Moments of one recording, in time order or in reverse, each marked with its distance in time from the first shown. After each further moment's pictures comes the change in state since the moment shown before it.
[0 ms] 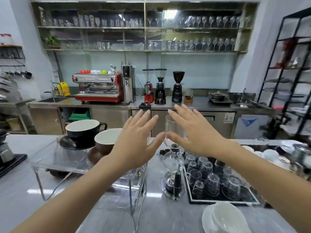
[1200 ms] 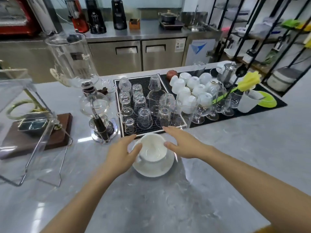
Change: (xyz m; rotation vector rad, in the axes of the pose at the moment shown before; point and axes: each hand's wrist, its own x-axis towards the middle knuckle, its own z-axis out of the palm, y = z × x) left_hand -0.079 0.133 0.250 -0.439 -0.563 -0.291; right_hand -0.234 0.162 0.157 0.414 -0.607 0.502
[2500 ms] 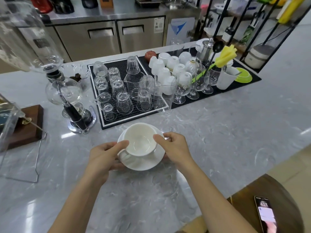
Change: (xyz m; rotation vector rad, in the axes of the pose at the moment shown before) left_hand -0.032 -0.008 0.039 -0.929 -0.031 -0.554; right_hand -0.060 -0.014 0.075 1.103 0.486 0.471
